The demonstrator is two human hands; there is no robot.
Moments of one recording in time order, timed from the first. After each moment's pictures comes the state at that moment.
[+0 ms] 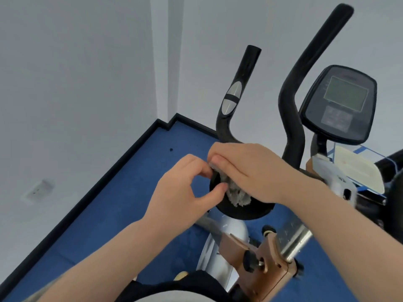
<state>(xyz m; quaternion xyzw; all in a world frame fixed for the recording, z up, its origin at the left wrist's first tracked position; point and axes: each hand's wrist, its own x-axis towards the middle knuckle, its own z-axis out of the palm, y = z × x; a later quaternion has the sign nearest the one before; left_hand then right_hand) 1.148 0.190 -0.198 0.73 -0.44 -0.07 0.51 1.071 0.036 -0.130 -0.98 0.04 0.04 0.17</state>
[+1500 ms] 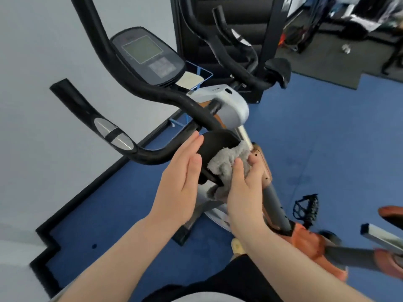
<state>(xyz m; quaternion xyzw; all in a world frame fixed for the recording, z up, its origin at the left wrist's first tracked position) 1.242 0.108 -0.197 0.32 -0.77 -0.43 0.34 1.144 0.173 -0.199 -0.16 0.67 -0.67 0.28</state>
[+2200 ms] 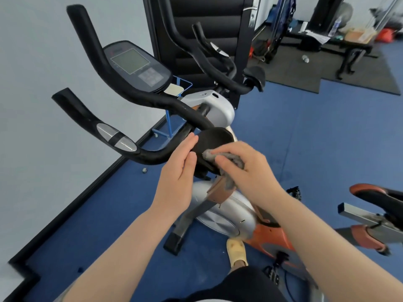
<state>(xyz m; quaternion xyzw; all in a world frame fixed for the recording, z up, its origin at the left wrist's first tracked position) 1.254 0.098 -0.197 0.30 -0.74 -0.50 0.33 1.121 0.194 -0.172 -0.51 0.68 -0.51 0.15</state>
